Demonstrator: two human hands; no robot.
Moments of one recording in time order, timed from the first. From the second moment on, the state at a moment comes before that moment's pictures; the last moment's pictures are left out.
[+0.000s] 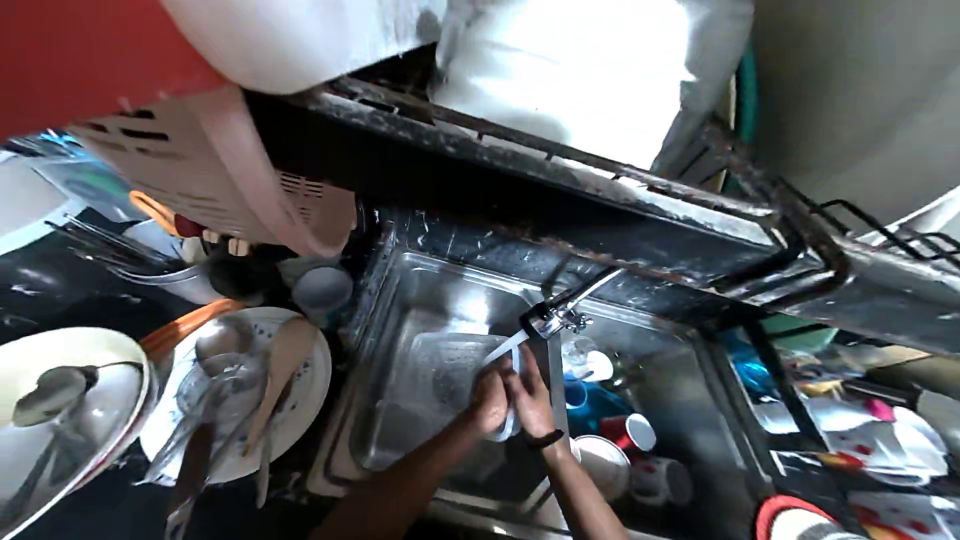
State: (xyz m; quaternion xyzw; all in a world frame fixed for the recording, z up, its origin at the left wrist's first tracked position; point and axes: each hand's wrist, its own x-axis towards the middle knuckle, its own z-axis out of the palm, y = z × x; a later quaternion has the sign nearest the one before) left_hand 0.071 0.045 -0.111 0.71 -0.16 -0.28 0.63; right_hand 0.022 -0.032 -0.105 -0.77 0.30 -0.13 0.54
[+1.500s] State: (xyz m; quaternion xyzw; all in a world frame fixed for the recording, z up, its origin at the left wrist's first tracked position) left_hand 0.078 0.096 -0.115 0.73 -0.50 -0.37 0.28; right_hand 0.013 -0.064 -0.155 -0.54 0.35 -0.17 0.75
